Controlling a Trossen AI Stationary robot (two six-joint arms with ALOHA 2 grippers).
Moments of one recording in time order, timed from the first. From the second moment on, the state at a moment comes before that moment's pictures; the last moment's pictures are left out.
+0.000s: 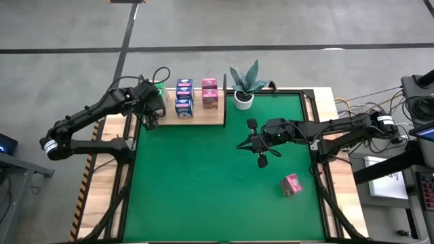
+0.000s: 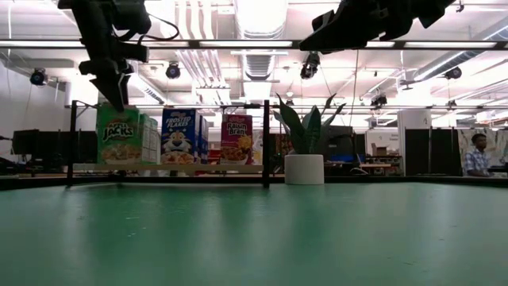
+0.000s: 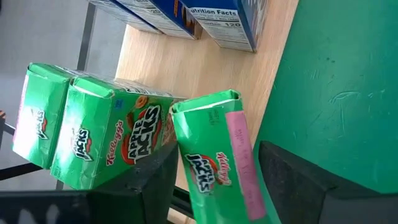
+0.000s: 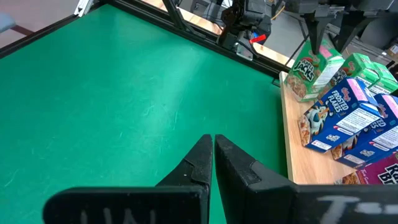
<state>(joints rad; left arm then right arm) 0.66 1.04 0.98 -1.05 -0.20 0.47 0.00 1.23 0.79 0.04 -0.13 -0.40</state>
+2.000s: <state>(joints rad) 0.49 1.04 0.84 -1.12 -0.52 0.03 0.00 1.23 0.79 0.04 -0.05 -0.43</state>
